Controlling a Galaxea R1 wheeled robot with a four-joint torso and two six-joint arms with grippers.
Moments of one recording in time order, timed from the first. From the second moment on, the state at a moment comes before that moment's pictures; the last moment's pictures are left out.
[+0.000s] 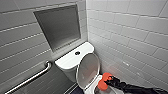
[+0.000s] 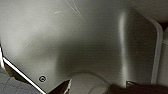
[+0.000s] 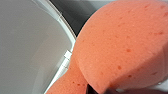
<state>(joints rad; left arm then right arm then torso) 1.50 3.05 -2.76 0.22 0.06 0.10 -0.62 2.76 -2.26 0.90 0.03 -0.53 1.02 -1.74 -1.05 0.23</state>
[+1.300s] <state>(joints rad) 1.52 3.06 -2.76 0.23 0.05 0.10 -0.67 2.59 -2.02 0.89 0.14 -0.53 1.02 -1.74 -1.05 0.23</state>
